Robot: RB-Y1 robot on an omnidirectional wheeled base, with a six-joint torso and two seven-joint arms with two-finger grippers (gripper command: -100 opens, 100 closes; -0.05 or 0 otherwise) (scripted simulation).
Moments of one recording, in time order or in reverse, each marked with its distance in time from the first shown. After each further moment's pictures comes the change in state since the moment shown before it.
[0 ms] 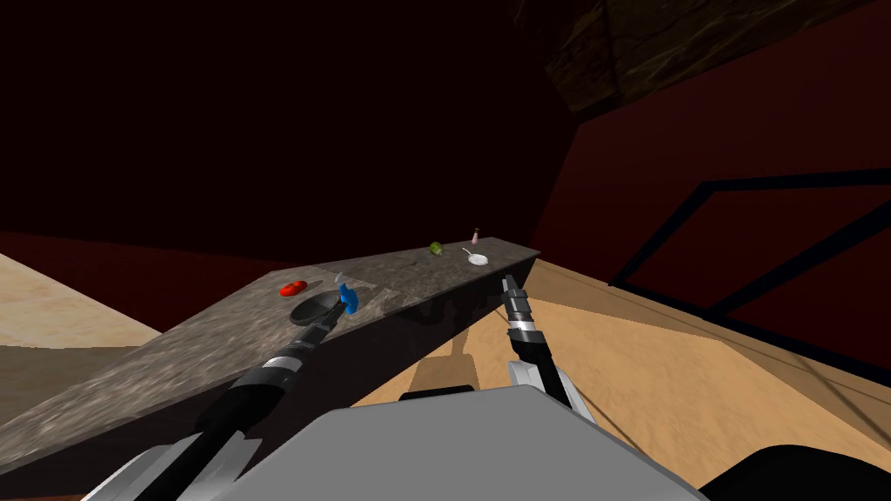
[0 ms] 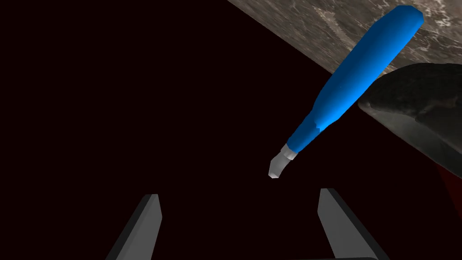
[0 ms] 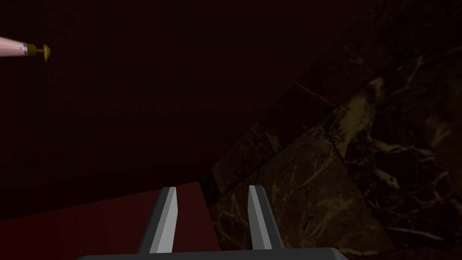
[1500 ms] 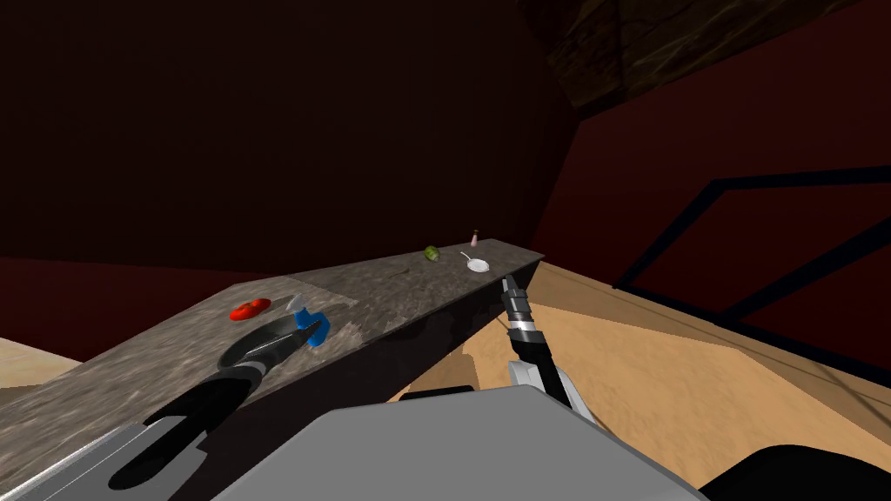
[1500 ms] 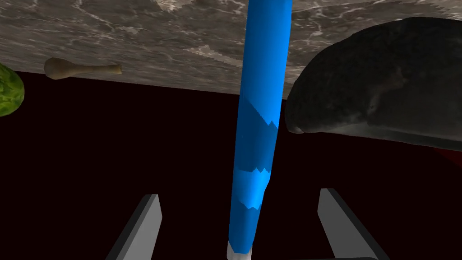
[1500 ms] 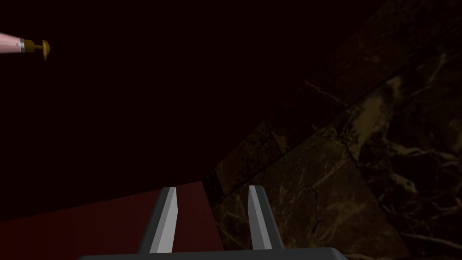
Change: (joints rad) left arm 0.034 0.358 0.022 0.122 -0.037 0.352 -0.031; right arm 0.000 0.000 0.000 0.000 0.000 0.000 0.000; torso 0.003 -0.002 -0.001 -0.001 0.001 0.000
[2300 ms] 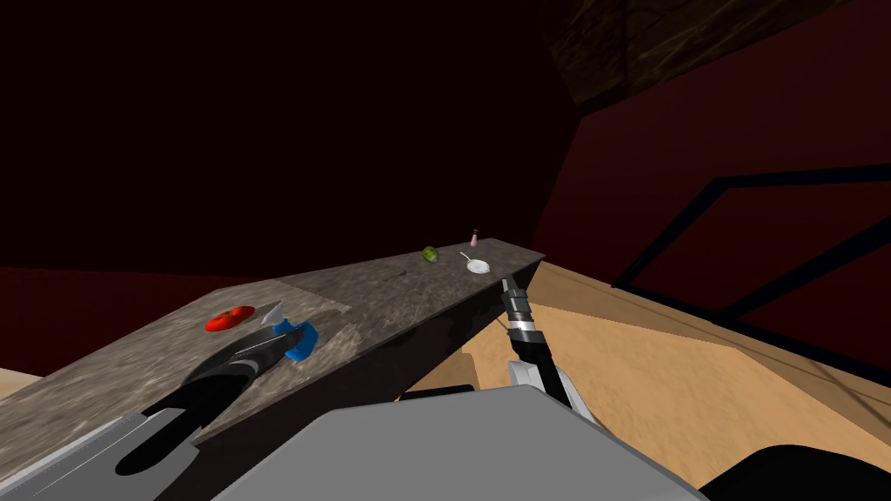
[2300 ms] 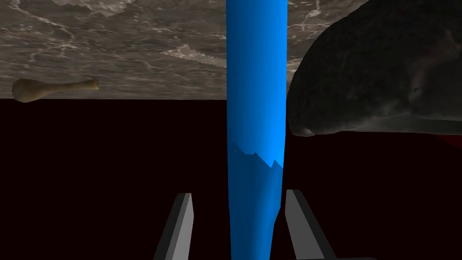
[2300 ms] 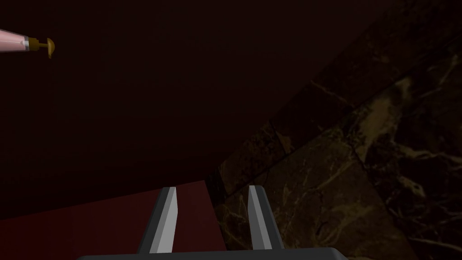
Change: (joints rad) left arm -0.007 0.069 0.001 0.037 -0.004 0.060 -0.005; right arm 0.000 0.000 0.000 0.000 0.000 0.000 0.000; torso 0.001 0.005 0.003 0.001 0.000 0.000
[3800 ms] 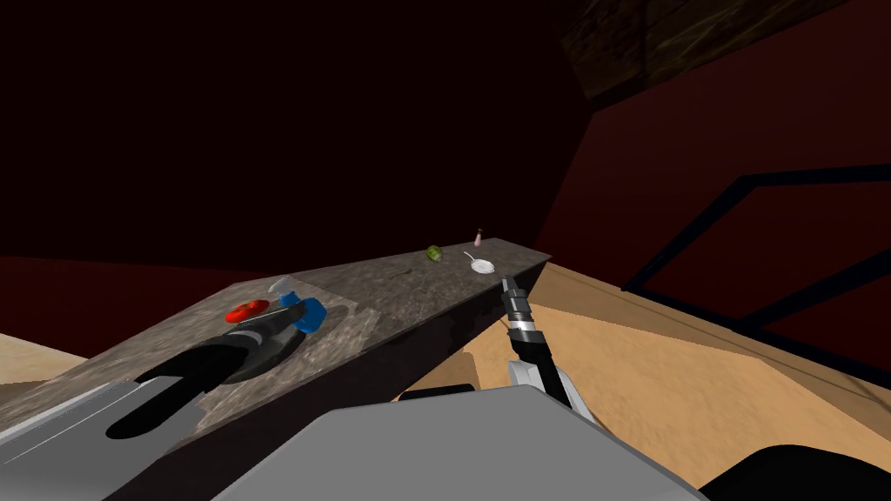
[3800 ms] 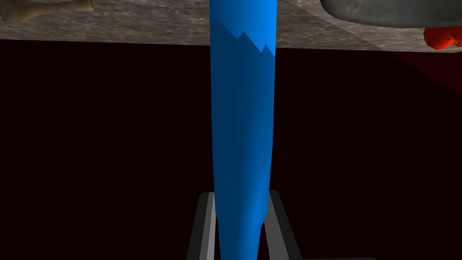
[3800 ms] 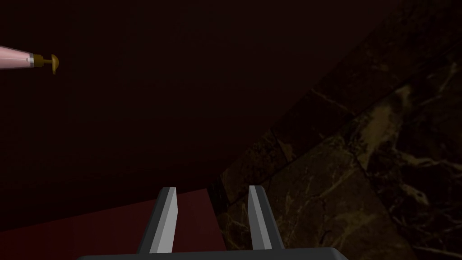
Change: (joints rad) left arm -0.019 0.069 0.121 -0.130 0.063 0.047 0.011; right arm 0.000 0.000 0.000 0.000 0.000 0.000 0.000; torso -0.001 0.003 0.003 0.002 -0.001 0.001
